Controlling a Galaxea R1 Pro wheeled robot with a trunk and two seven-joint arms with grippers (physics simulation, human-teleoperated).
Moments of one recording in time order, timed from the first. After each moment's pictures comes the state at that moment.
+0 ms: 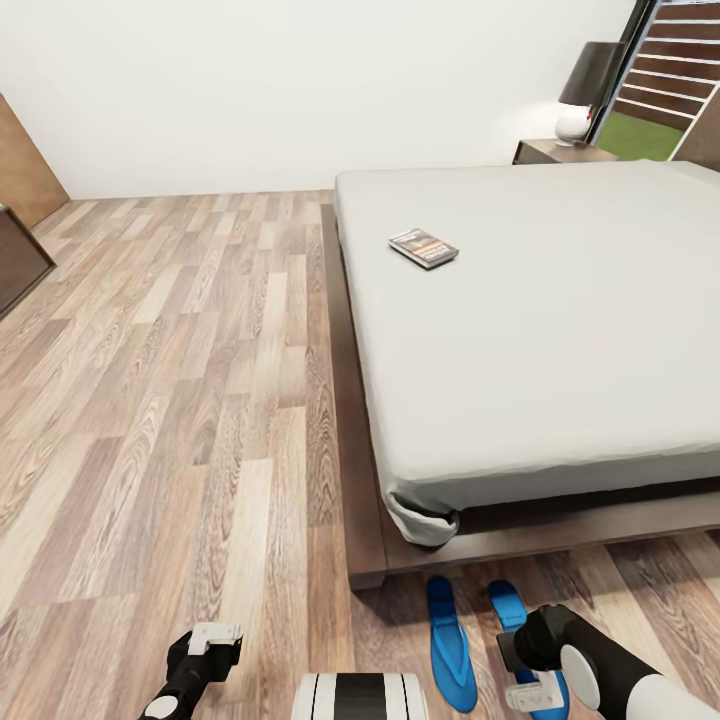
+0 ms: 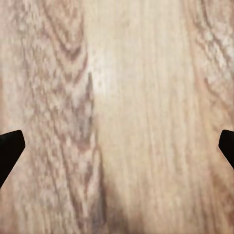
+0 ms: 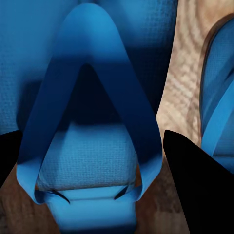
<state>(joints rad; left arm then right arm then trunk) -0.46 0.10 -0.35 -0.22 0.29 -0.32 0.10 -0.56 -0.30 0.76 -0.65 2.32 -0.69 0.25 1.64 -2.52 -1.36</state>
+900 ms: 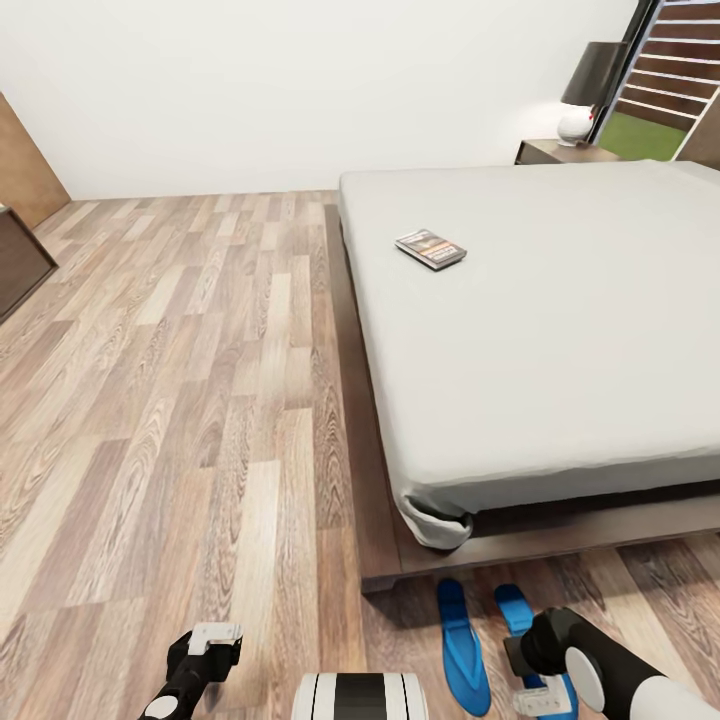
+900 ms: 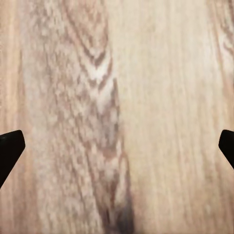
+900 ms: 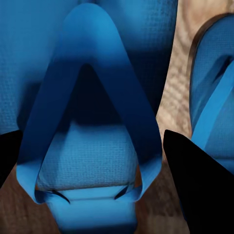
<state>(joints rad) -0.46 0.10 -0.35 -0.22 0.29 -0.32 0.10 -0.56 -0.30 0.76 -0.62 2.31 -0.68 0.25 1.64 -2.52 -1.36</state>
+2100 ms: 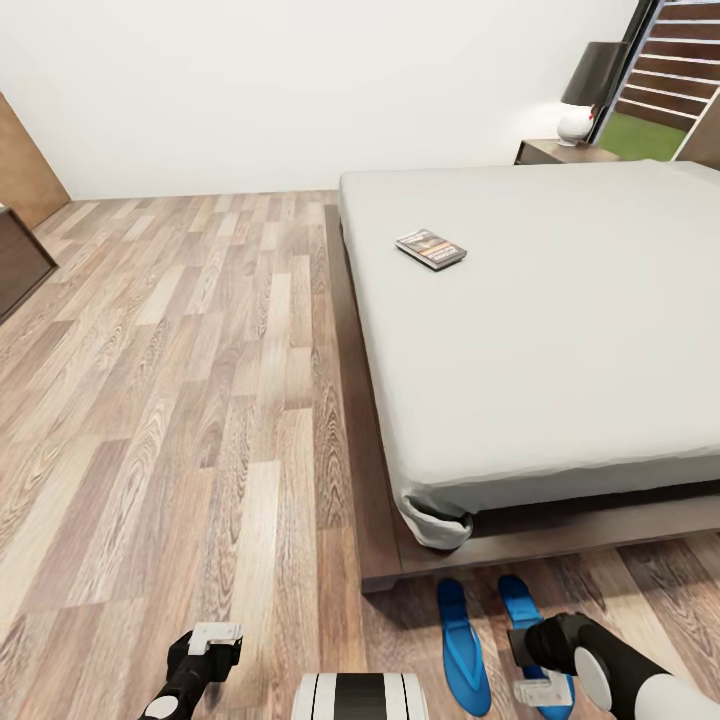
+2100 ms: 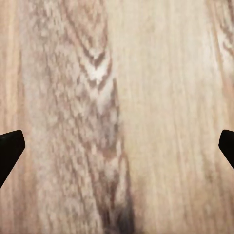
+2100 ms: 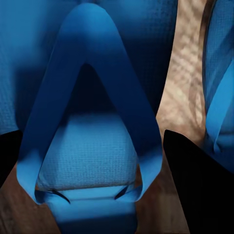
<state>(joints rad) -0.46 0.10 -0.35 -0.22 0.29 -0.32 0.10 -0.58 -0.31 0.76 -0.54 2.31 -0.55 0.16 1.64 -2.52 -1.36</state>
